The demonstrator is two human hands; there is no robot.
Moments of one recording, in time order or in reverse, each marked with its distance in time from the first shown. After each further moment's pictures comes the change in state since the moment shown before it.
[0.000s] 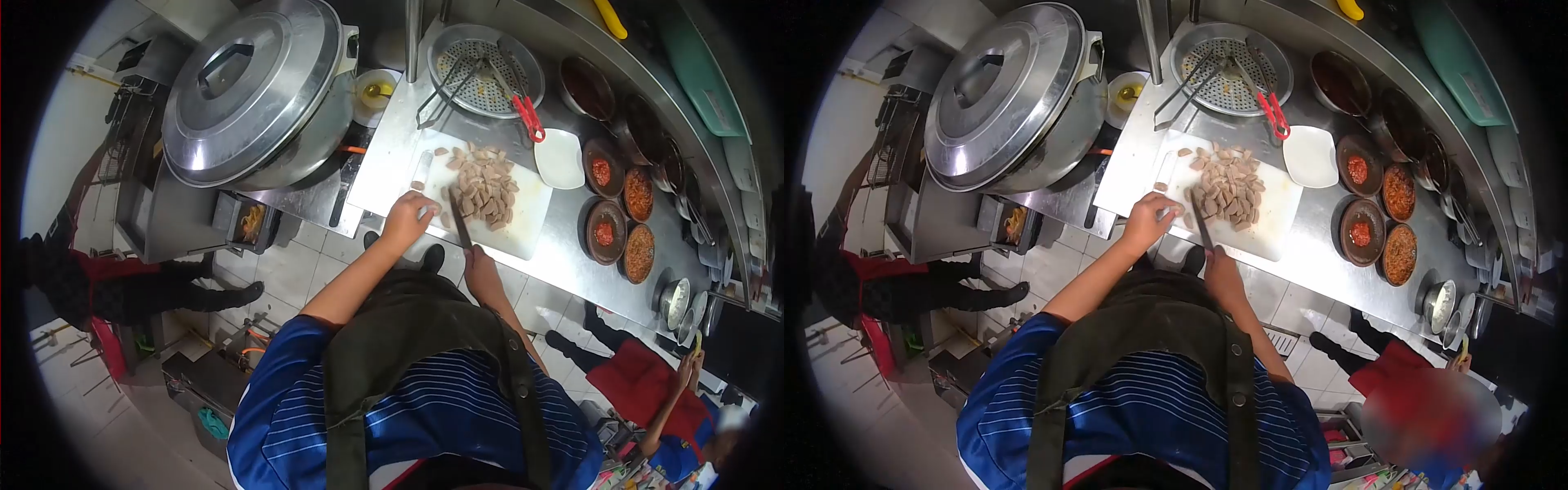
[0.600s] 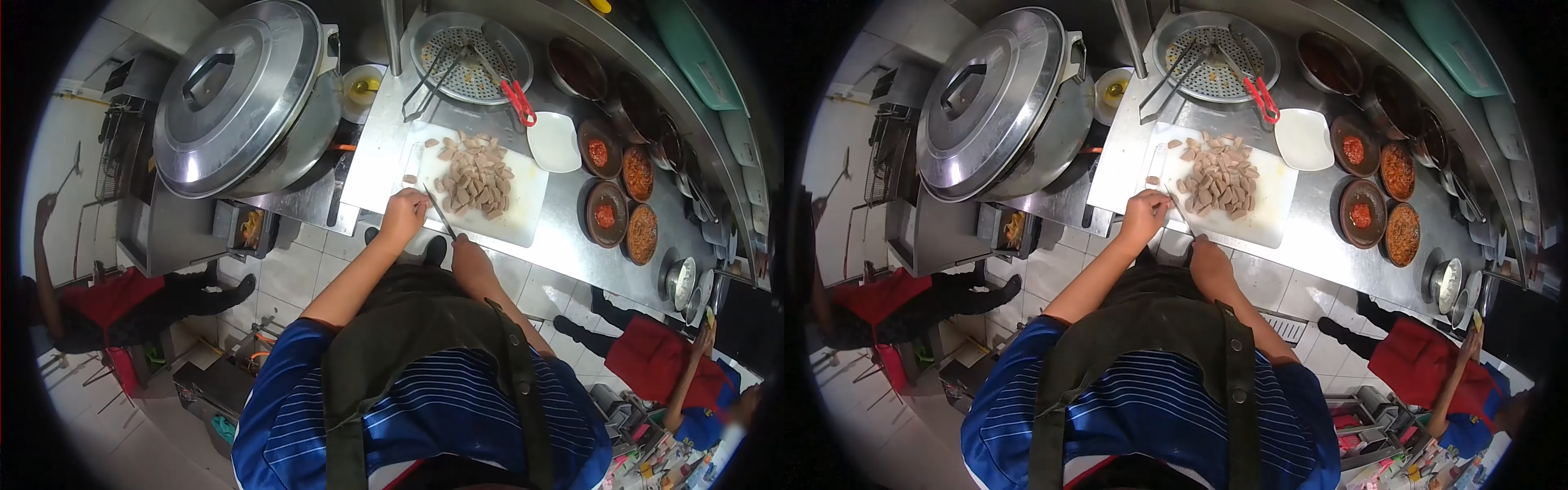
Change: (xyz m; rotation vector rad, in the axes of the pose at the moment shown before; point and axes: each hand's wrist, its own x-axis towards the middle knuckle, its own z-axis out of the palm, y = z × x) left_hand 0.001 -0.002 0.011 -0.075 0.029 -0.016; right_hand 0.003 -0.023 0.002 -0.186 -0.126 -0.005
